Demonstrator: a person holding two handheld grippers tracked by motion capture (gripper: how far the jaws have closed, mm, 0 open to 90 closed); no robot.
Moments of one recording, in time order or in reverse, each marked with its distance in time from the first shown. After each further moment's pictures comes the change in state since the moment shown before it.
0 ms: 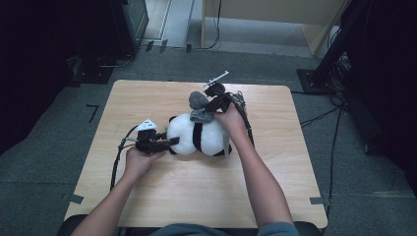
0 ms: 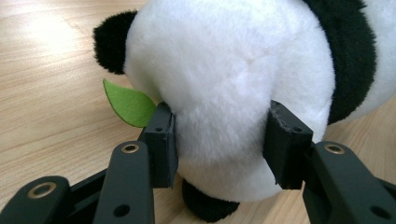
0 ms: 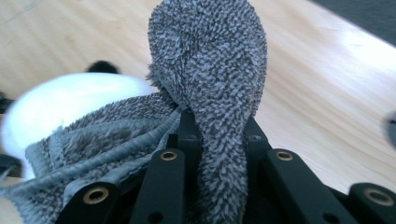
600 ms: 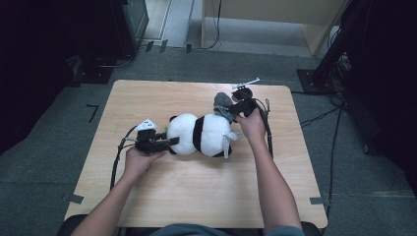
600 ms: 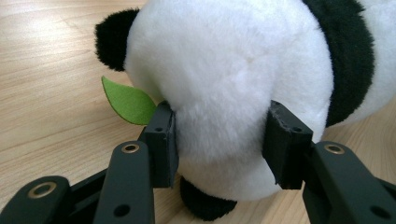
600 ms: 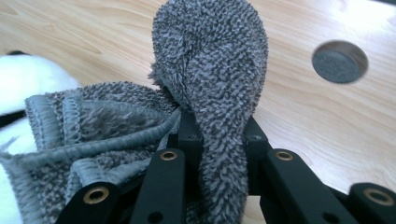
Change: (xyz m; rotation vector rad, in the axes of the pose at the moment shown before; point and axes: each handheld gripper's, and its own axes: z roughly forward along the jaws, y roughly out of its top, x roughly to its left) left arm 0.000 0.000 -0.001 -0.003 -0.004 0.003; right arm -0.063 -0.052 -0.008 -0.044 -0.031 0.211
